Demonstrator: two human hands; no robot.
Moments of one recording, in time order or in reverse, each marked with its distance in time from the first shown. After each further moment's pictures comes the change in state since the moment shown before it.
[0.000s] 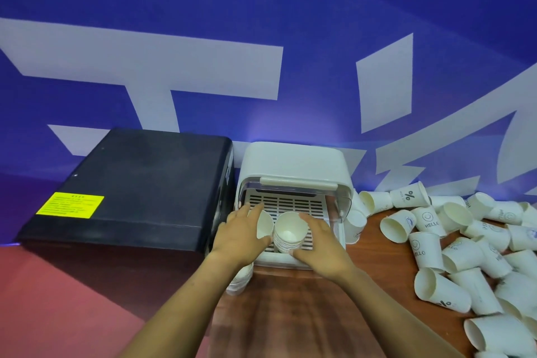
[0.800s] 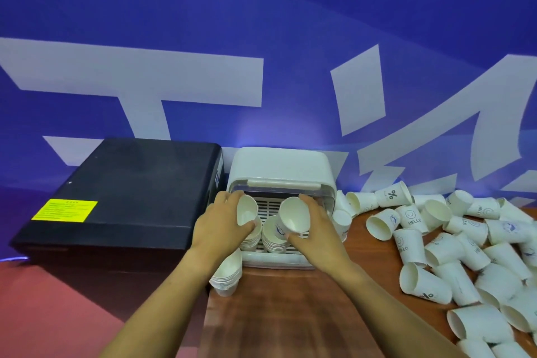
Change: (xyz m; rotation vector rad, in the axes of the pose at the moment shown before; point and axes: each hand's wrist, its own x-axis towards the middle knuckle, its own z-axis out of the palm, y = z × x) left_hand -0.023 0.012 -0.031 -0.054 0.273 0.011; right_hand -0.021 -0.014 -0.026 0.143 0.252 -0.125
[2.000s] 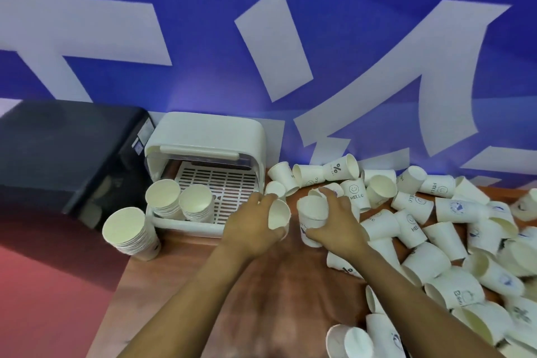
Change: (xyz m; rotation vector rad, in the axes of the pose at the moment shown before) left_hand -0.016 0.204 0.130 -0.039 -0.212 0.073; right_hand -0.021 0.155 -0.159 -0.182 -0.147 0.230
